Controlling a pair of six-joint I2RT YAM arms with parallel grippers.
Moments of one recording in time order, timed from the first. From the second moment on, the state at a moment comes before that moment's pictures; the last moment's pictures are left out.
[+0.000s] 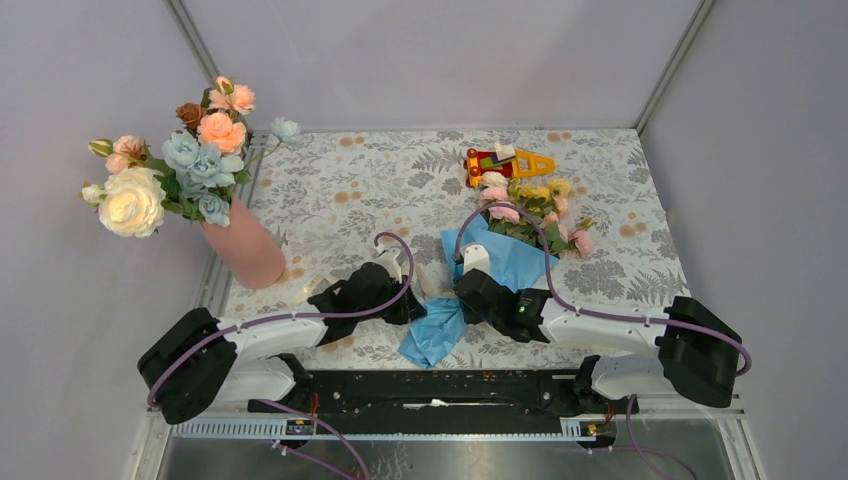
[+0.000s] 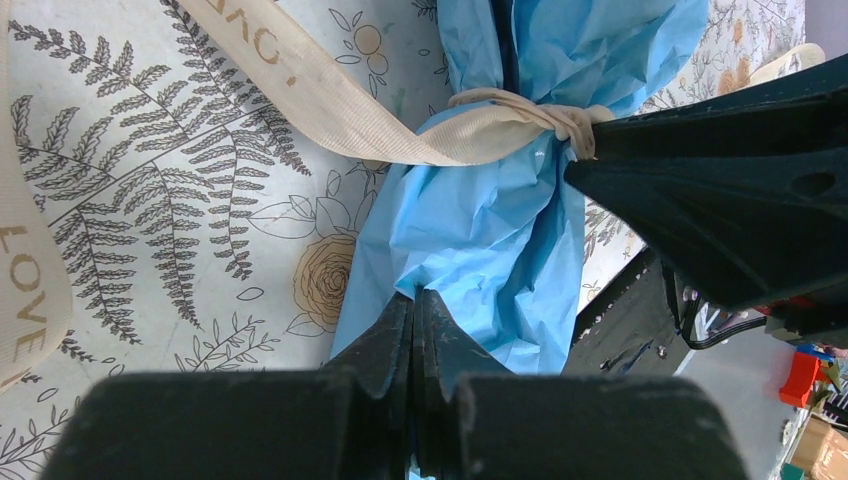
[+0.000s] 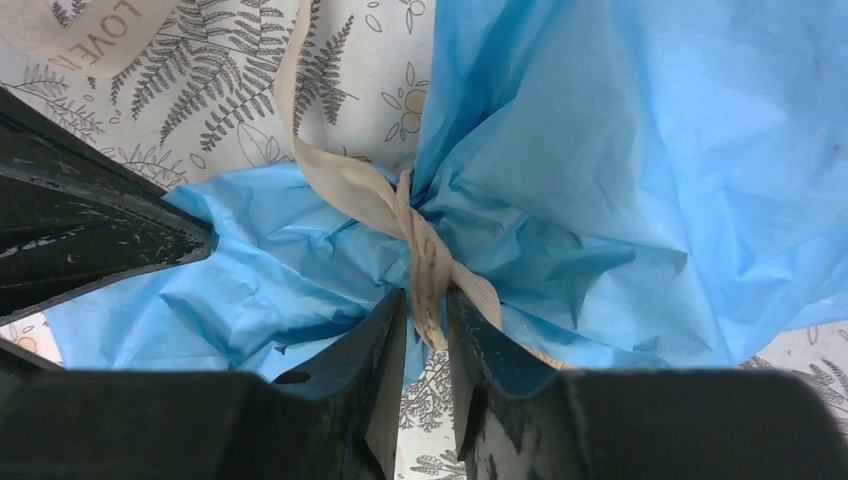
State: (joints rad) left arm -0.84 1.20 0.40 0.17 0.15 -0.75; right arm 1.08 1.29 0.65 -0.22 0.39 0.52
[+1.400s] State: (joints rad) left arm -0.85 1.19 0.40 0.17 0.08 -0.82; right arm 1.08 0.94 0.36 -0.20 0.47 0.63
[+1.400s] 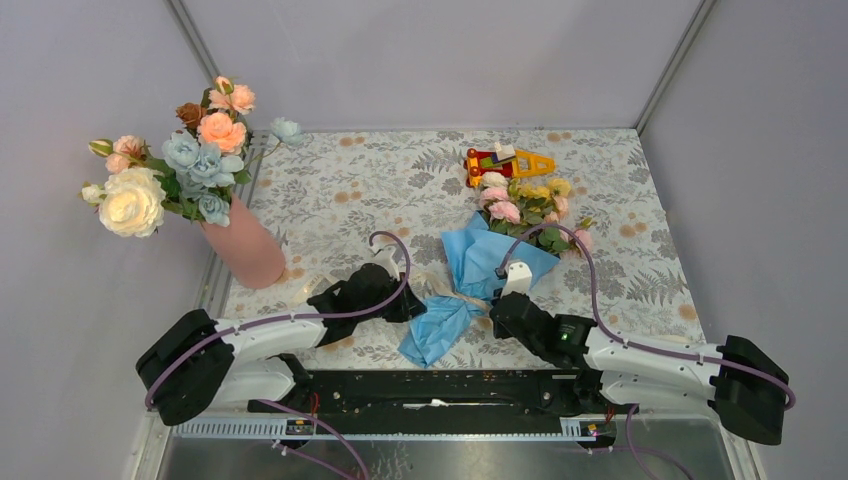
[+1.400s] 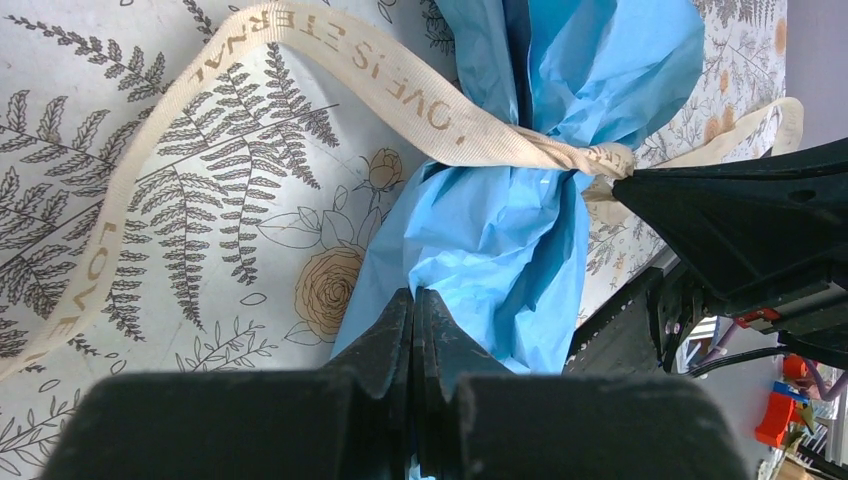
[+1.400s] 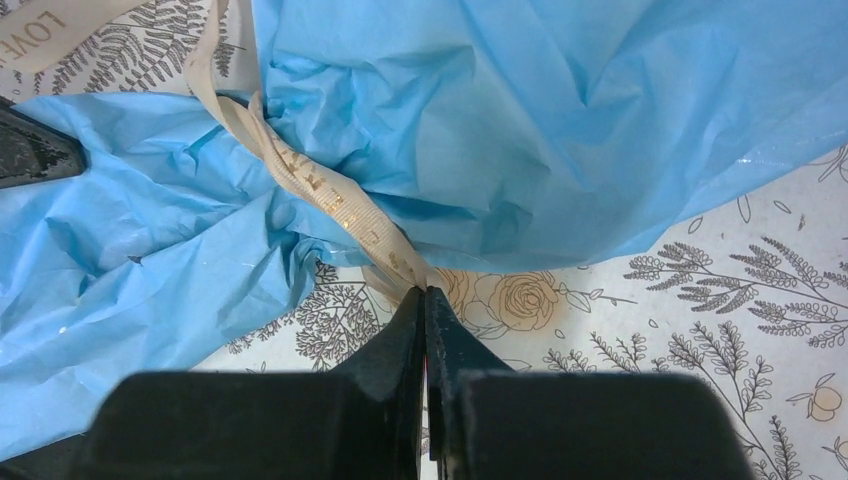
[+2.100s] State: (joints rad) left arm -0.85 1.11 0.64 -0.03 0.01 -0.41; right arm 1.08 0.93 0.31 -0.14 0.46 0.68
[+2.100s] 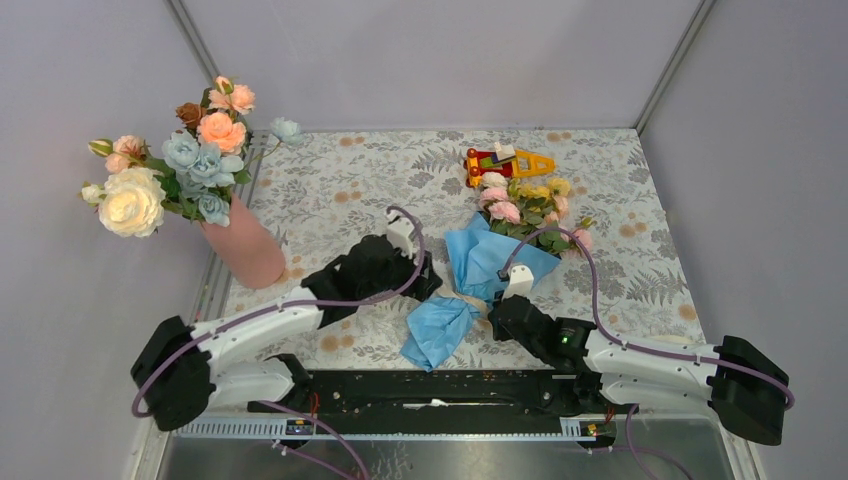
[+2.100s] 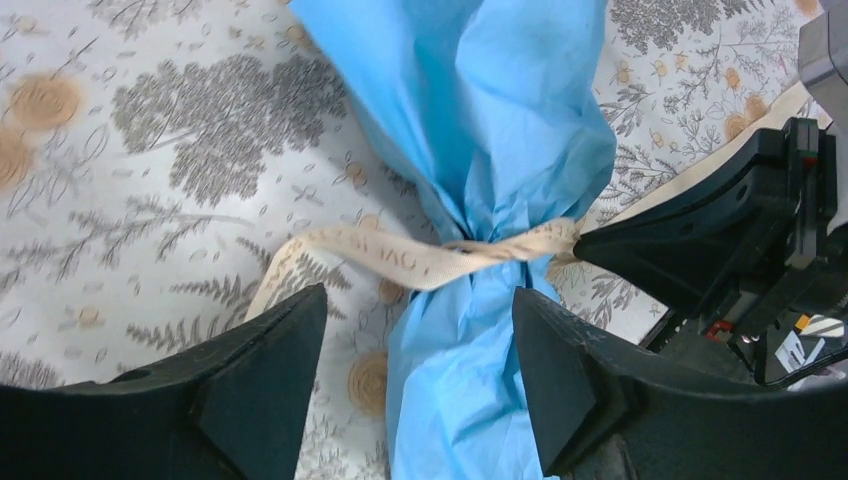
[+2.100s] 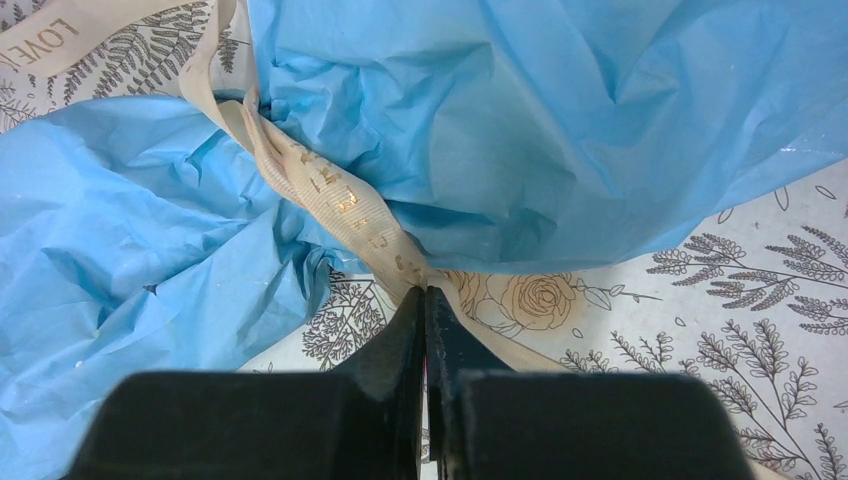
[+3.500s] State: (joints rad) left arm -1.00 1.56 0.80 0.16 0.16 -0.16; right arm 1.08 0.91 0.28 -0.09 0.45 0.71
